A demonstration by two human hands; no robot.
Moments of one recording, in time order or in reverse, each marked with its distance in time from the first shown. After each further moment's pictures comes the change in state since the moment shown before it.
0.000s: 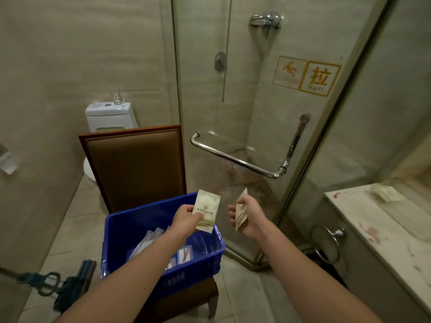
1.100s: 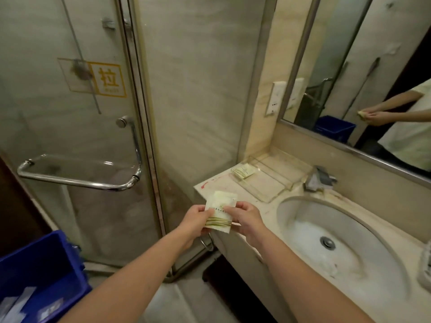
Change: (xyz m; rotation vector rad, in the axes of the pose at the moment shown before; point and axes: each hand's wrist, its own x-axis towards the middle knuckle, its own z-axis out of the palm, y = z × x) left_hand -0.097 0.056 0.429 0.076 -0.541 0.079; right_hand -0.103 -0.111 -0.383 -0.028 0.415 -0.369
